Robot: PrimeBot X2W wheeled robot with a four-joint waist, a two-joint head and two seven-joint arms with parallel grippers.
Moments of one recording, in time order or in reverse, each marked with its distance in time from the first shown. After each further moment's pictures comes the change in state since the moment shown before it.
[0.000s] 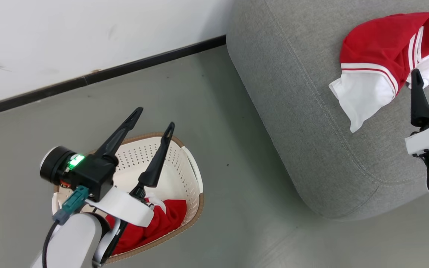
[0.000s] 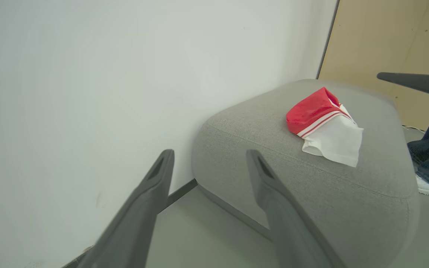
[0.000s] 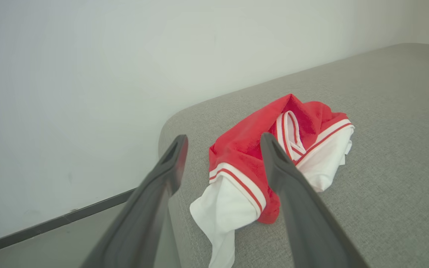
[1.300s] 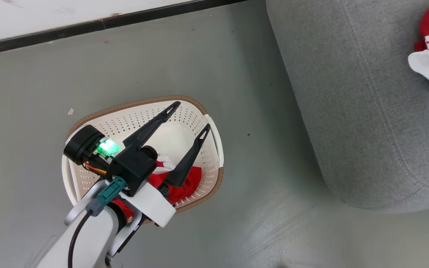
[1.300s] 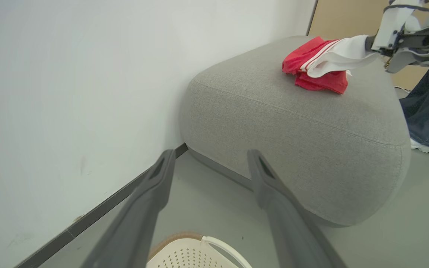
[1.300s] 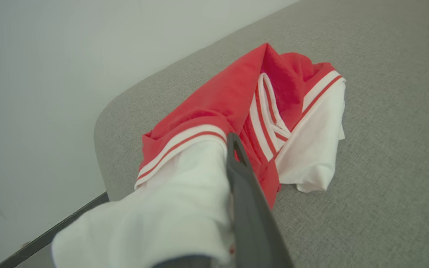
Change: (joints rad) left arm -0.073 0.019 -0.095 -0.100 0.050 -0.050 0.152; right arm -0.343 -0.056 -0.245 0.459 -0.049 0.000 0.028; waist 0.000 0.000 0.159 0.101
